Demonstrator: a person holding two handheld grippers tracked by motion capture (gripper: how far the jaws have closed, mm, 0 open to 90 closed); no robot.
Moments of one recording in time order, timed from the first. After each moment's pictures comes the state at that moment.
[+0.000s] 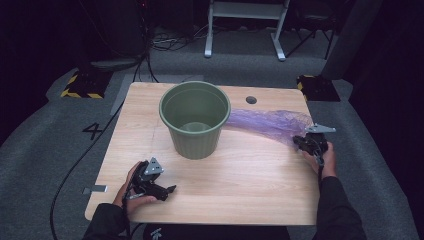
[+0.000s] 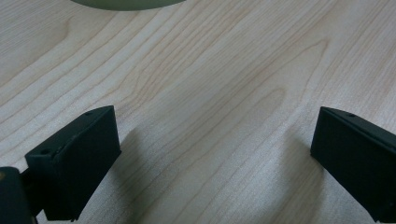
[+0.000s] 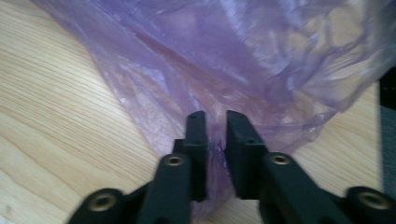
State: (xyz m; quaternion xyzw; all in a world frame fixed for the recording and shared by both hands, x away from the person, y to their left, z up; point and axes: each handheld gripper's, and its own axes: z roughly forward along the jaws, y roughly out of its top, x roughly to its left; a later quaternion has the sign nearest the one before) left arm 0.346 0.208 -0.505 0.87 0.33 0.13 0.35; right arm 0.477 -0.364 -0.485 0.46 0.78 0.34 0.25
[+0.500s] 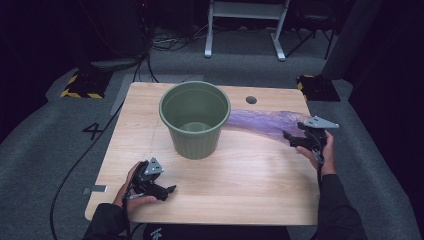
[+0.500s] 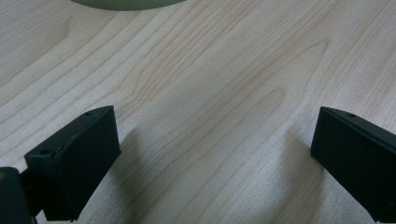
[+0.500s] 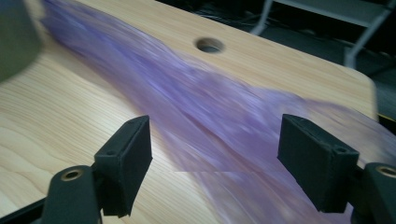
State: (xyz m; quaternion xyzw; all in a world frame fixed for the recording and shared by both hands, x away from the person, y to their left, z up) left arm 0.346 0.208 -0.505 0.87 0.34 0.13 0.35; right arm 0.467 -0.322 -0.437 0.40 0.77 0.41 0.28
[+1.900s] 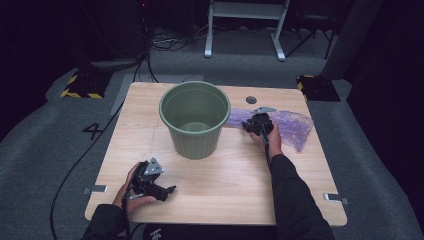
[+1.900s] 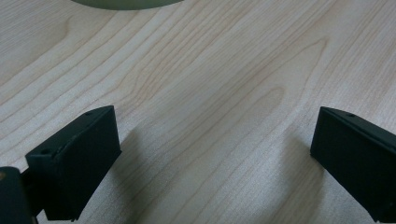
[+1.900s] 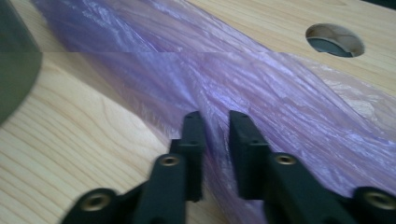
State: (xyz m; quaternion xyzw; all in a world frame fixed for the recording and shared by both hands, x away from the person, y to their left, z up) left arm 0.345 0.208 -0.505 0.87 0.33 0.13 0.35; right arm 0.552 -0.193 -0.493 0.42 0.80 0.36 0.21
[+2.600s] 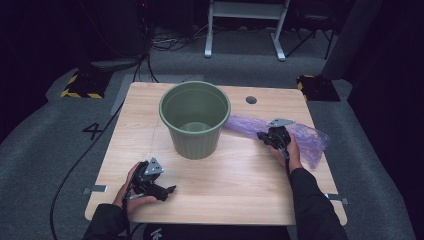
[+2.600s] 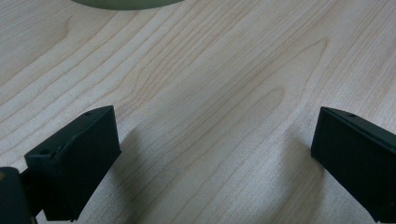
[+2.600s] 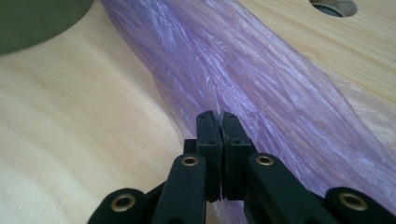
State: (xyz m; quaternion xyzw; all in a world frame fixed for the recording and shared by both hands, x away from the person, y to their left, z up) left arm 0.345 0.208 -0.505 0.87 0.34 0.13 0.35; right arm 0.500 -0.246 -0.489 0.37 0.83 0.37 0.20
